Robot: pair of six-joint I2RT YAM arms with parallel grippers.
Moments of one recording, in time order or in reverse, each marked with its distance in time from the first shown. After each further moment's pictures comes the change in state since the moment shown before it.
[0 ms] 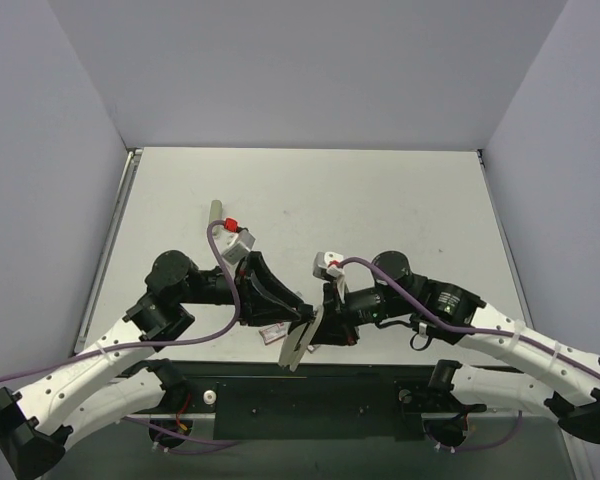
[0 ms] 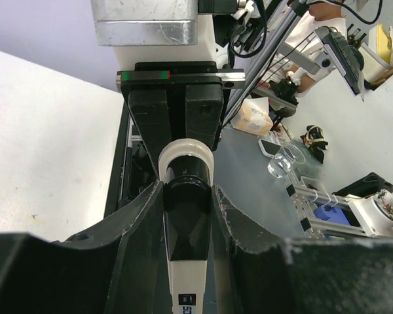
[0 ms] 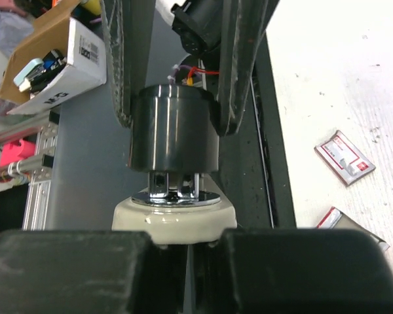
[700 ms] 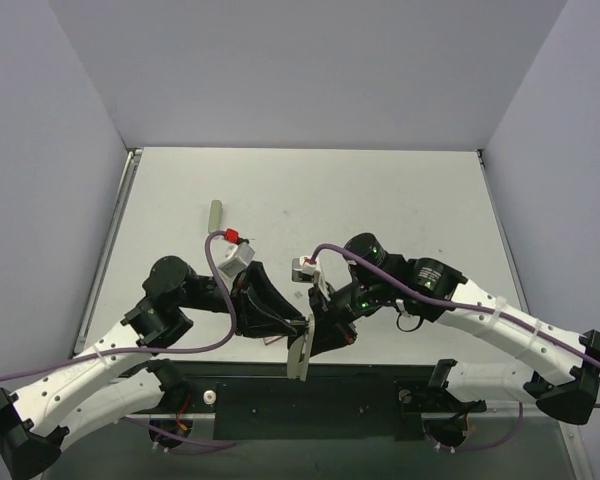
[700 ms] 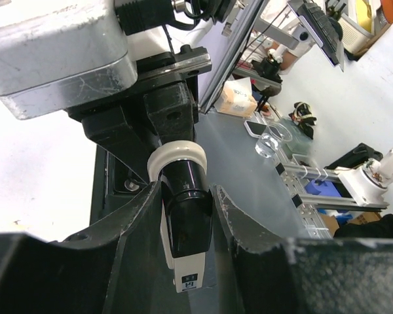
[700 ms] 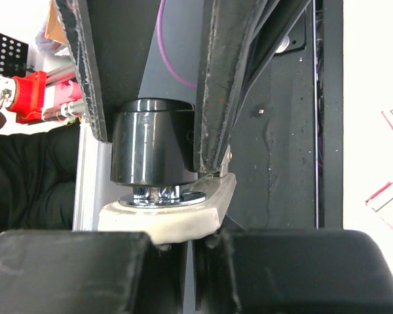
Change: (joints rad) left arm -0.036 -0.016 -0.015 0.021 0.081 0.034; right arm -0.010 0.227 0.274 -0.345 -0.221 -0.111
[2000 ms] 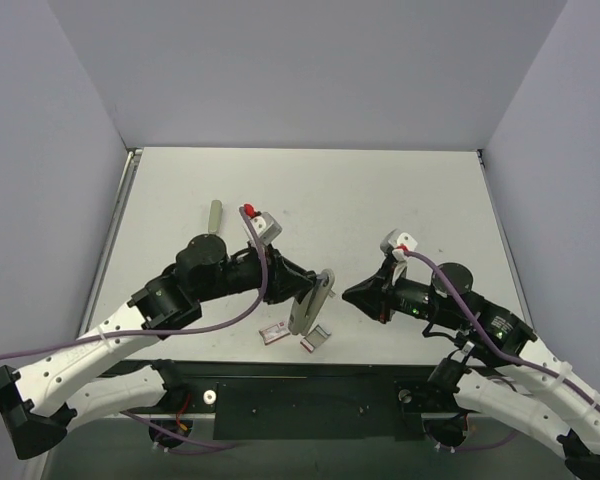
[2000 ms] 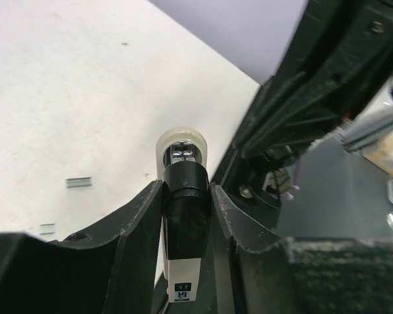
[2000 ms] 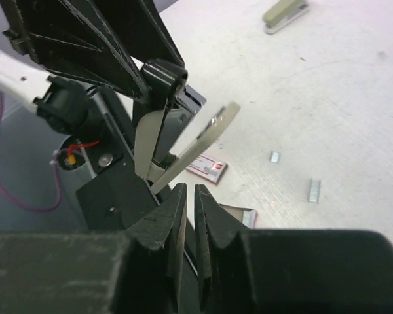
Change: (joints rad) left arm -0.076 0.098 0.214 -0.457 -0.602 0.215; right arm -0.177 -0.499 -0.344 0.286 0.528 0.096
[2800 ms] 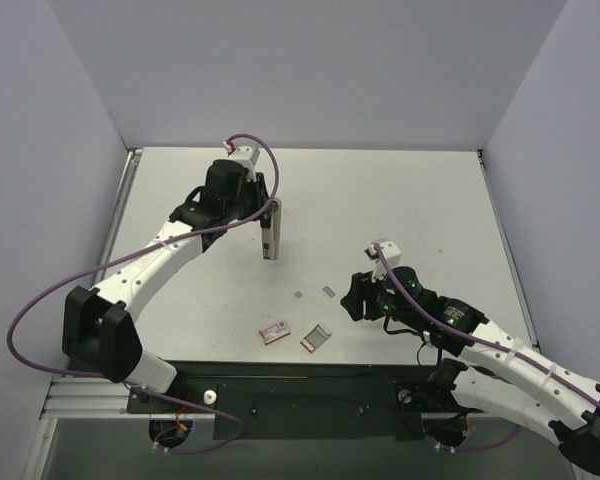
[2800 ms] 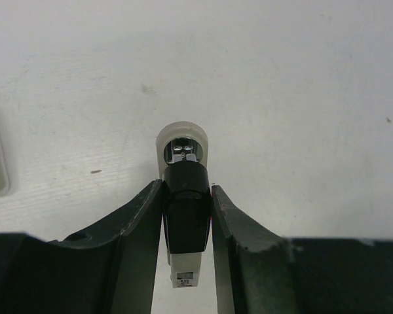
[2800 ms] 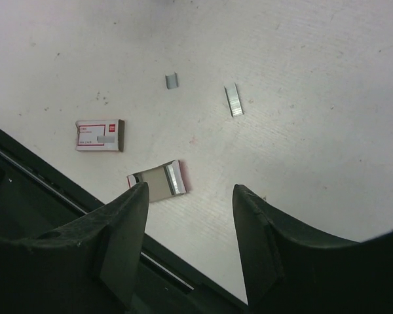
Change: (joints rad) left arm 0.402 0.539 0.346 -0.159 -0.334 0.020; right arm 0.000 0.119 -0.181 -0.038 0.416 0.194
